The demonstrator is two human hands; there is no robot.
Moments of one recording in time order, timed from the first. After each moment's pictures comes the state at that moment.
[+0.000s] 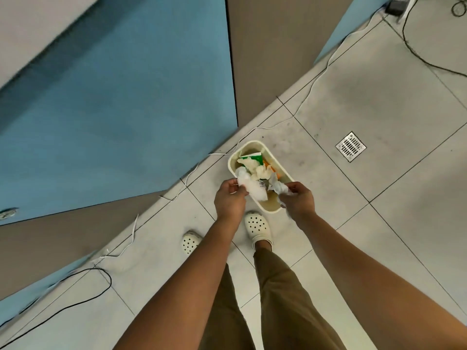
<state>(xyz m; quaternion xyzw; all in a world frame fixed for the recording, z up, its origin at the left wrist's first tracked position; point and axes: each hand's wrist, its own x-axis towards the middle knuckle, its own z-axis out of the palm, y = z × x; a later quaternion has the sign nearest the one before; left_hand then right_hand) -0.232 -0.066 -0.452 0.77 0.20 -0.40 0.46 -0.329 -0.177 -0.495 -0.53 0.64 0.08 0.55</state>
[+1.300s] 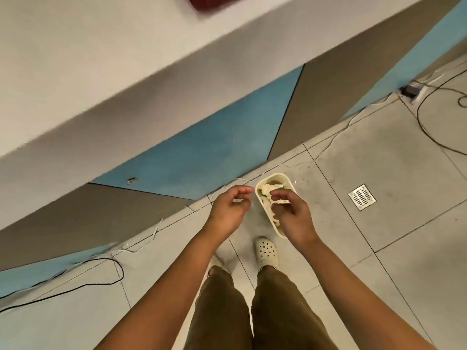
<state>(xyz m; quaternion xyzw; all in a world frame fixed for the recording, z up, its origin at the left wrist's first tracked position) -0.192 0.007 -0.303 0.78 0.02 -0.40 0.48 -0.278 -0.112 -0.328 -0.65 0.41 0.02 0.64</state>
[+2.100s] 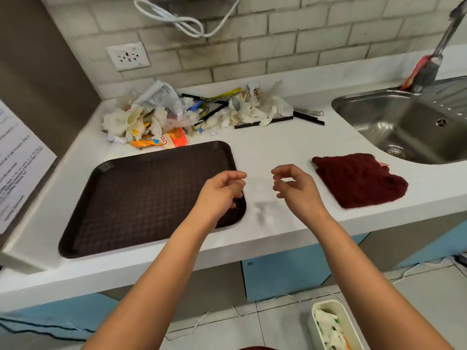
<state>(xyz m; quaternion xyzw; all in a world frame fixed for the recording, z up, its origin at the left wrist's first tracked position) -0.062 0.195 0.026 0.77 -0.03 -0.12 0.62 -0.084 0.025 0.006 -0.76 0.08 -0.10 0.64</state>
